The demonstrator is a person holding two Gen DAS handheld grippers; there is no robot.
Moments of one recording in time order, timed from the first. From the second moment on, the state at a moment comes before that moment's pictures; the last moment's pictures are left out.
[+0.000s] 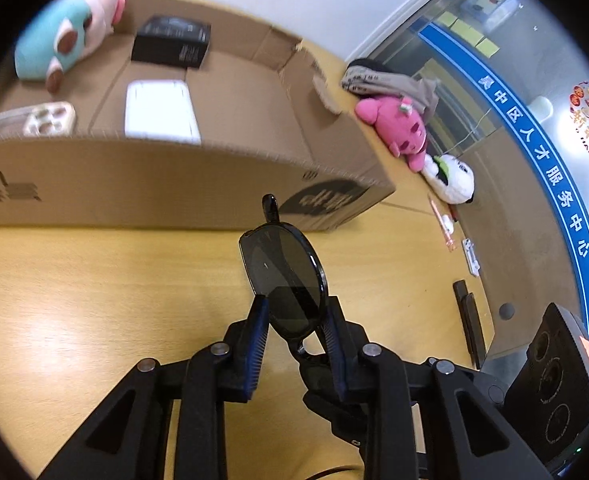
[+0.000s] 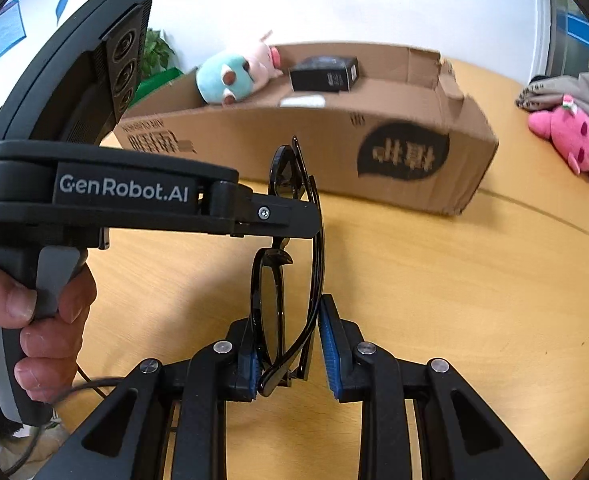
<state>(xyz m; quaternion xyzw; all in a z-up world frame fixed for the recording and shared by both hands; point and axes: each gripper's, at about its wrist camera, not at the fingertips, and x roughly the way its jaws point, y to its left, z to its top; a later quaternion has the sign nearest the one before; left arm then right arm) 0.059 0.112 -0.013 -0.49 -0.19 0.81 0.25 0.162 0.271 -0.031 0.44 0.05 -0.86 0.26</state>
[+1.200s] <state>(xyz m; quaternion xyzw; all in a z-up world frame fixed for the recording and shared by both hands) 0.036 0.122 0.053 -0.42 -0.17 0.86 0.24 0.116 0.266 0.024 0.36 0.03 -0.89 0.27</state>
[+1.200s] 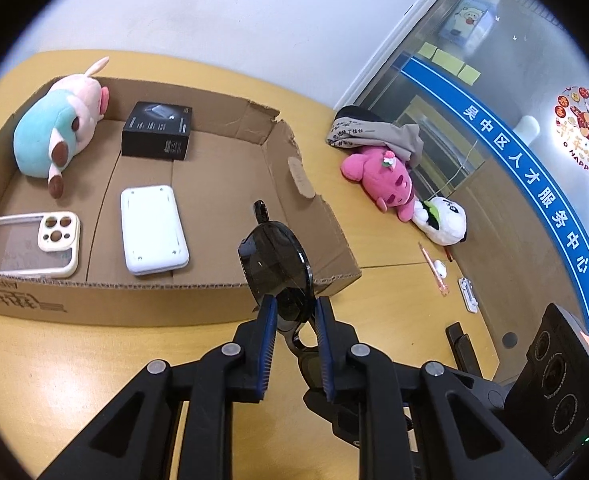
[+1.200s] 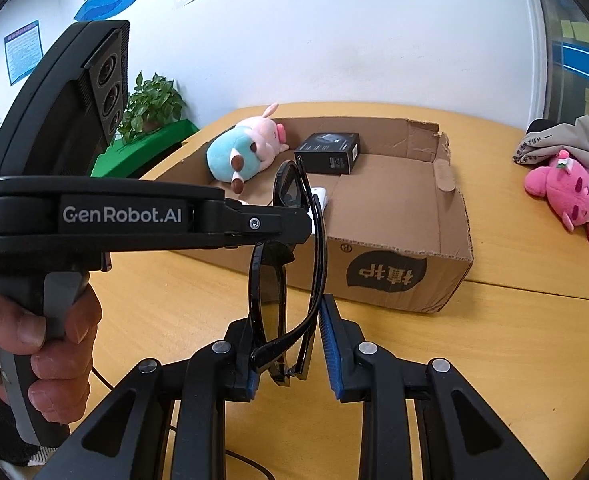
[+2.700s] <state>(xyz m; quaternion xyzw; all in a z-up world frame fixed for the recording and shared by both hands) -0.207 0.129 0.124 -0.41 -0.13 0.85 0.29 -0.115 0.239 0.107 0.31 -0.03 -0.93 0.19</state>
